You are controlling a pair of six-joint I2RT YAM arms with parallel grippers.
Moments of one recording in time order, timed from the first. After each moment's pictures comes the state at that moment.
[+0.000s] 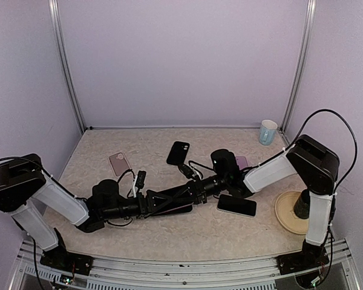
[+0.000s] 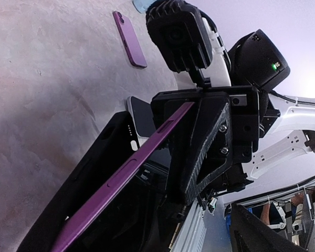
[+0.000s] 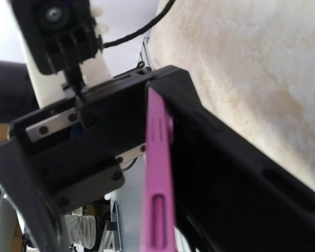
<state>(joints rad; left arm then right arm) -0.91 1.61 0.34 1.07 0.28 -1.02 0.81 1.98 0.97 0.63 -1.02 0.98</state>
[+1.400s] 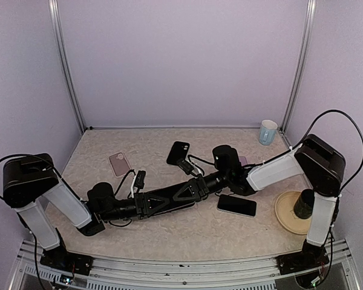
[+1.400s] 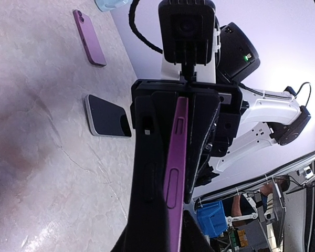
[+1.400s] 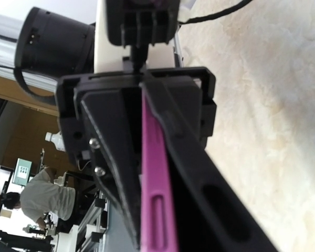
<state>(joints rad) -0.90 1.71 0.30 1.38 0.39 -1.11 0.82 1.92 0.97 0.60 -1.08 0.83</state>
